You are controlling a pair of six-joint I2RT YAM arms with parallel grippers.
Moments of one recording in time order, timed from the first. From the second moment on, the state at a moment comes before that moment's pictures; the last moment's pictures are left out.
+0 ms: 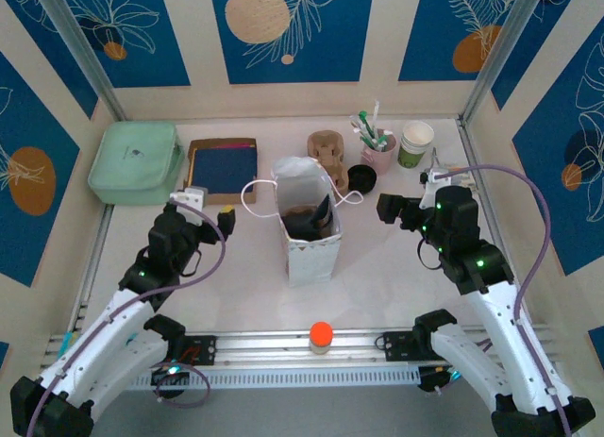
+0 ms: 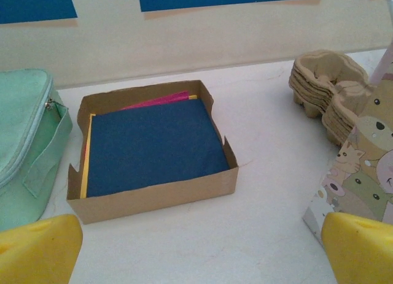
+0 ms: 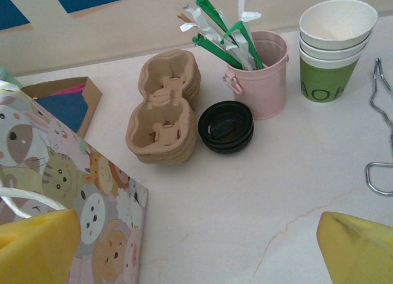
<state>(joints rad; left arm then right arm) -0.44 0.70 0.51 -0.13 -0.21 -0.08 0.29 0.71 0.88 -0.65 0.04 0.31</state>
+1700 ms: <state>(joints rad) -0.56 0.76 0.29 -0.02 -0.76 0.03 0.25 0.57 0.43 -0.44 0.25 0.35</state>
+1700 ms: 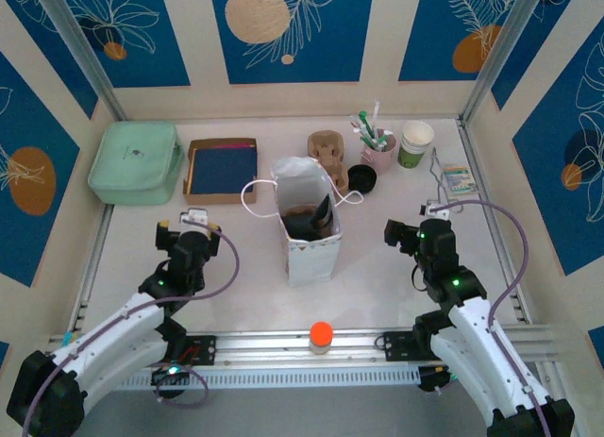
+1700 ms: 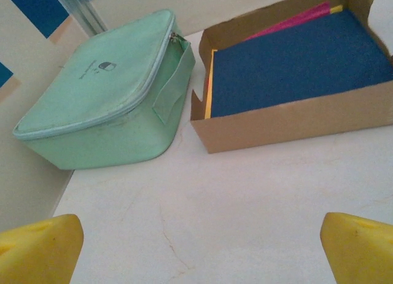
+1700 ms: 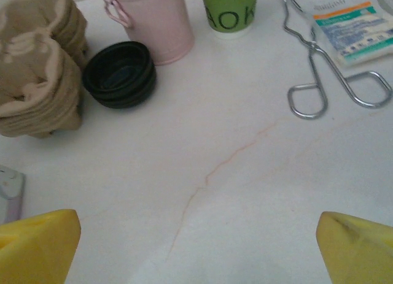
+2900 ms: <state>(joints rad) -0.65 0.78 0.22 0.03 -0.82 0.05 0.30 0.81 0.27 -0.16 0.42 0.29</state>
